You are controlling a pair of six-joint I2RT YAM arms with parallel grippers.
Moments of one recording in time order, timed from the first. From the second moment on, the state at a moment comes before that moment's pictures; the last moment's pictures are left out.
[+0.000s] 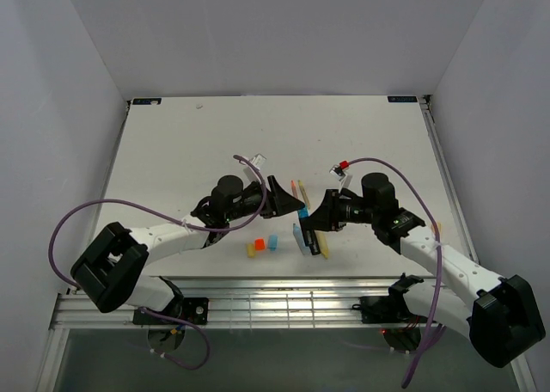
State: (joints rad) left arm -0.73 1.38 0.60 0.59 0.39 -0.94; right arm 0.53 1.00 0.54 0.01 -0.74 0.62
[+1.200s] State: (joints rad) left arm -0.77 1.40 0.60 0.62 0.37 -0.99; right arm 0.58 1.06 0.51 0.10 -0.68 0.66
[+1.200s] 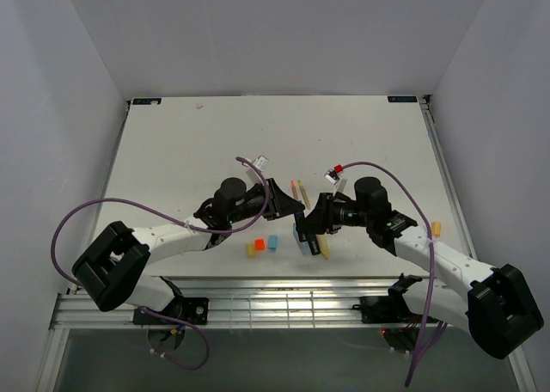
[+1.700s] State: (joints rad) left arm -0.77 1.39 0.59 0.64 0.34 -1.02; right arm 0.59 1.07 0.48 0.17 -0.72 0.69
